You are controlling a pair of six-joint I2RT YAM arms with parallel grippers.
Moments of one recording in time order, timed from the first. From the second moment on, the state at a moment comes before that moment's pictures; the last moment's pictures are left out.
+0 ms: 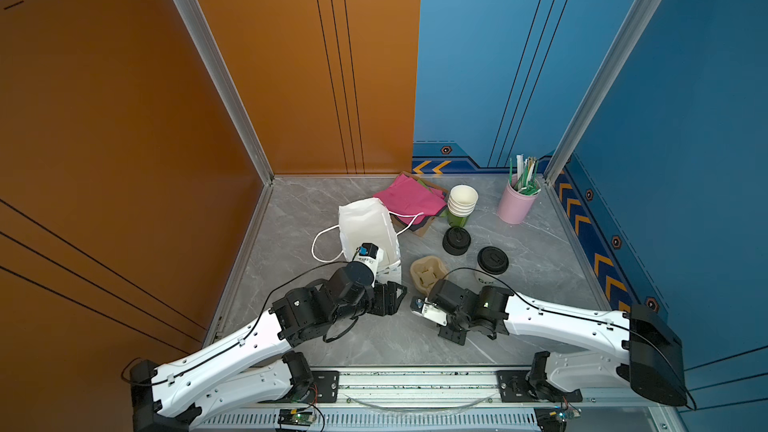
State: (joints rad) left arm -0.98 0.88 0.84 -0.60 -0.07 -0.78; right arm 1.09 1.30 0.81 -0.73 0.04 -0.18
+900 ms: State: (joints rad) left arm -0.98 0.88 0.83 -0.58 -0.07 -0.79; right arm 0.90 1.25 0.82 -0.72 -0.22 -0.15
